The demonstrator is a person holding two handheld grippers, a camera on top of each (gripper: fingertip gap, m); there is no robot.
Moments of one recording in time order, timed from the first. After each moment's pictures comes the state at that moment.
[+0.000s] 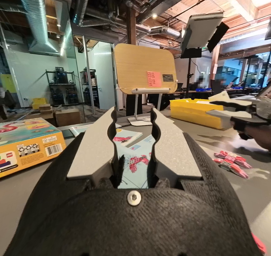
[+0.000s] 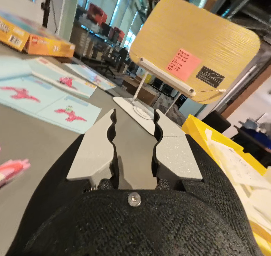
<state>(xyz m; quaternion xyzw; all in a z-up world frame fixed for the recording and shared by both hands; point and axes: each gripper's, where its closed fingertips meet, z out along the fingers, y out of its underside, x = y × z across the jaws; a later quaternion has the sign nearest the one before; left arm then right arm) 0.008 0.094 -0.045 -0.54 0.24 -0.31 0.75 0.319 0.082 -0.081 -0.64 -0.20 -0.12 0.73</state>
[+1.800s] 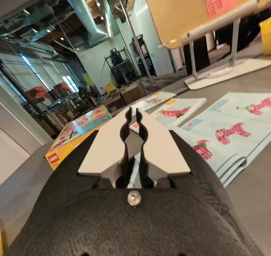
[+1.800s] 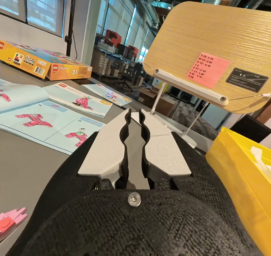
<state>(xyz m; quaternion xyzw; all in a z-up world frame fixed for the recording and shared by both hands) -0.002 0.164 -0.076 -0.61 0.27 0.01 0.75 0.287 0.126 -0.082 -0.63 -0.21 -0.03 0.75</state>
